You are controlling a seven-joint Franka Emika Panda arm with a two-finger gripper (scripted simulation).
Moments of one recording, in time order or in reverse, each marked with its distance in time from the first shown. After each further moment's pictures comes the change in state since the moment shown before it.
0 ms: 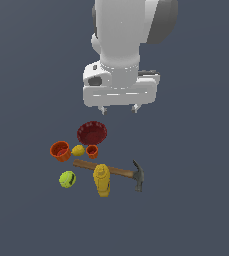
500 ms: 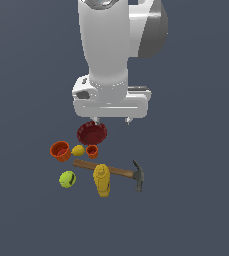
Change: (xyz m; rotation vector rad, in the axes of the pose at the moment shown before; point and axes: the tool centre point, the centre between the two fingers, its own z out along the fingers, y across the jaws) arm 0.027 0.025 0.021 0.011 0.001 0.111
